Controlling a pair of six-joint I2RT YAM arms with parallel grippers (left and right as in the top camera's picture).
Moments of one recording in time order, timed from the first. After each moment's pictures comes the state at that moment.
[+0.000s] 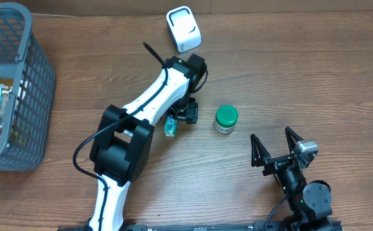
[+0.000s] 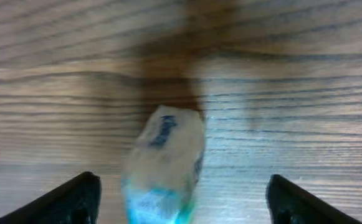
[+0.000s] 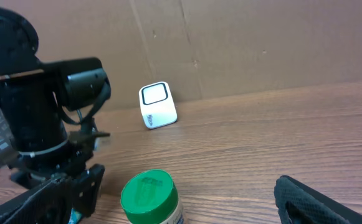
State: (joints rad) left arm -0.53 2.19 1.72 -1.23 -0.09 -0.43; right arm 0.29 0.01 0.02 -0.03 0.02 0.25
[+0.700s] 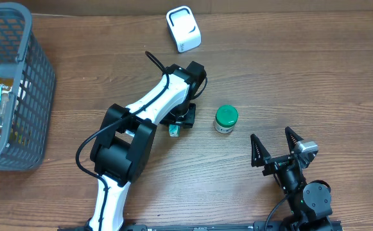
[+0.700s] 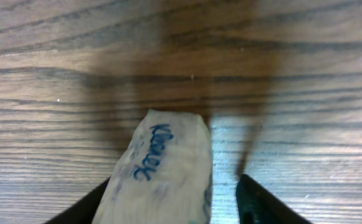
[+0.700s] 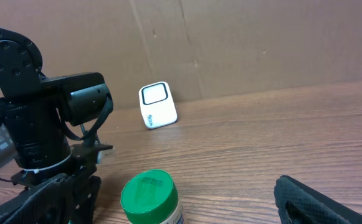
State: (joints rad) left arm -0.54 2.19 1.64 -1.14 -0.06 -0.44; right arm 0.29 0.01 0.02 -0.03 0.02 0.25
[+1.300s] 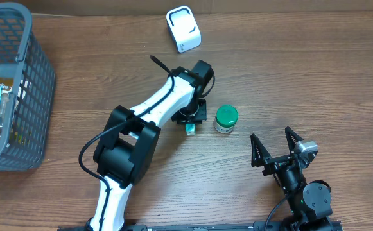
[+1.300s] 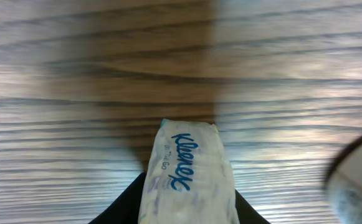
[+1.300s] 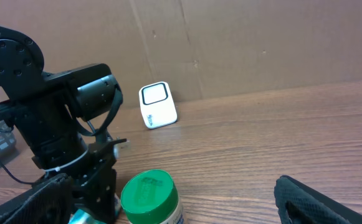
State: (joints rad) left arm -0.58 2.19 1.64 -1.00 0.08 -0.58; right arm 0.29 0.01 0.02 -0.03 0.02 0.25
